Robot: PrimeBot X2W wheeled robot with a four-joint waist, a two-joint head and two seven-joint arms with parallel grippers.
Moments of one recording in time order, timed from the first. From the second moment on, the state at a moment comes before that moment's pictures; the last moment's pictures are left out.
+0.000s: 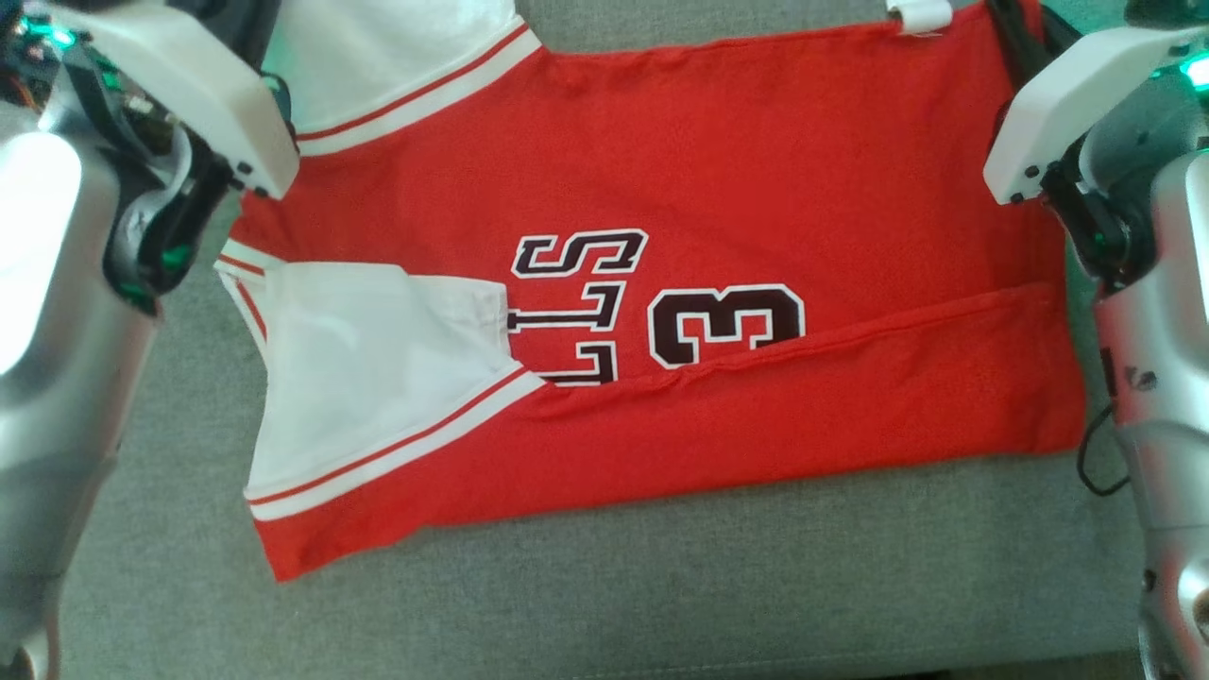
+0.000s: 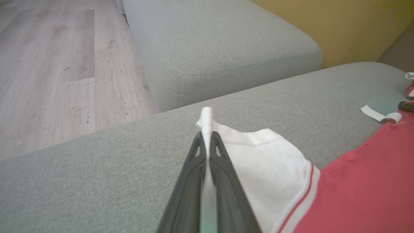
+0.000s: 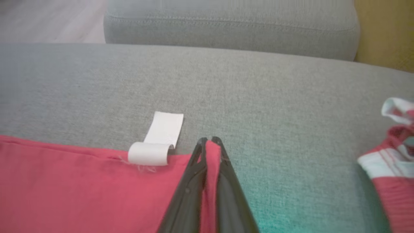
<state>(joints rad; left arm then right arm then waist) -0.93 0.47 -0.52 0.28 -0.66 -0.09 0.35 -0.79 -0.24 0.14 0.44 0.25 0.13 0.40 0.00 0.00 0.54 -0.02</state>
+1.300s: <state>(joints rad) -0.14 0.38 -0.51 0.13 -0.77 0.02 -0.12 -0.22 -0.19 0.02 0.29 0.29 0.13 0.10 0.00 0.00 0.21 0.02</state>
